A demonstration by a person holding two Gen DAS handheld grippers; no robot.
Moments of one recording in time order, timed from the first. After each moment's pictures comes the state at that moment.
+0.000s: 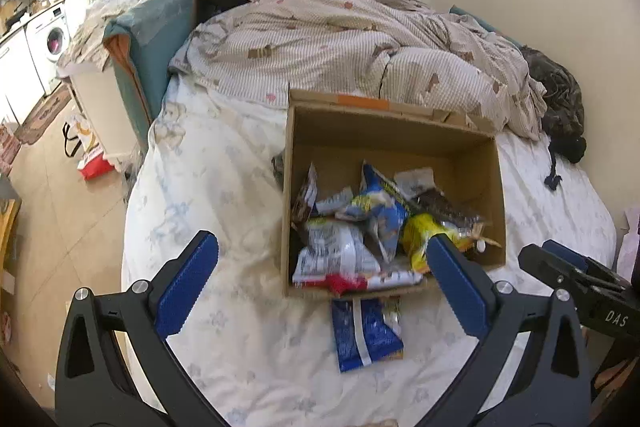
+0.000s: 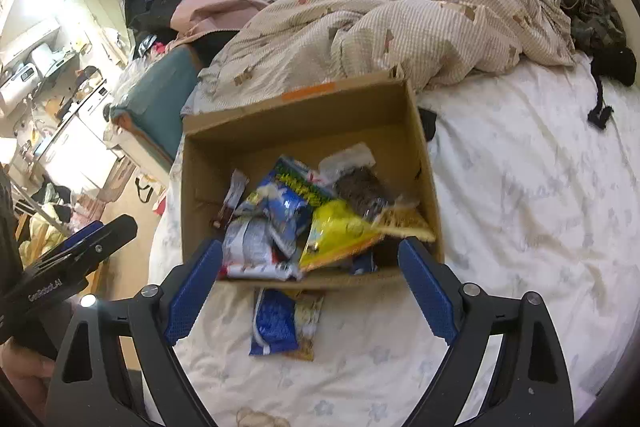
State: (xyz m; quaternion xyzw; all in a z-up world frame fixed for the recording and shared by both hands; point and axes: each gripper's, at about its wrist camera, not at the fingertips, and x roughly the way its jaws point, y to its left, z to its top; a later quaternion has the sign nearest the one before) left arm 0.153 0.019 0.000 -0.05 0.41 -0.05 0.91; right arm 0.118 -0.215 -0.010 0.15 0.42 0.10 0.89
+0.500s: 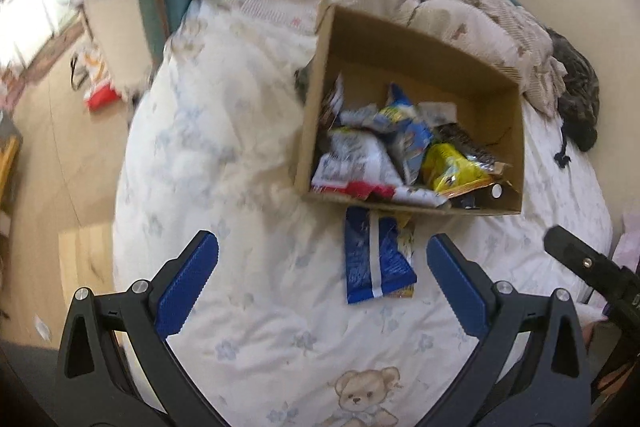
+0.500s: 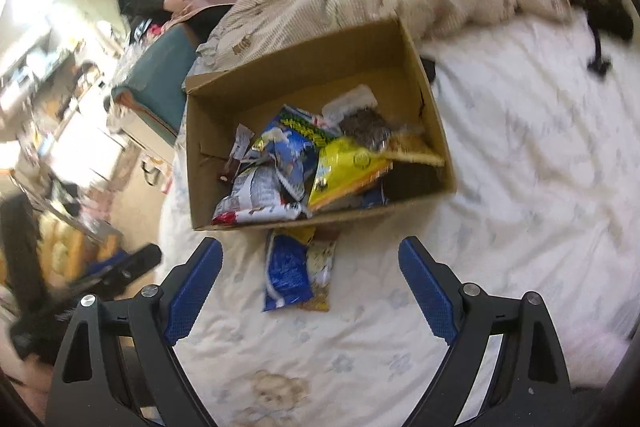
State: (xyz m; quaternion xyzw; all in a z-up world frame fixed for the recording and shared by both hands) left arm 0.124 0.038 -0.052 -0.11 0.50 -0.03 0.86; right arm 0.092 -0.216 -0.035 0.20 0.47 0.11 0.85
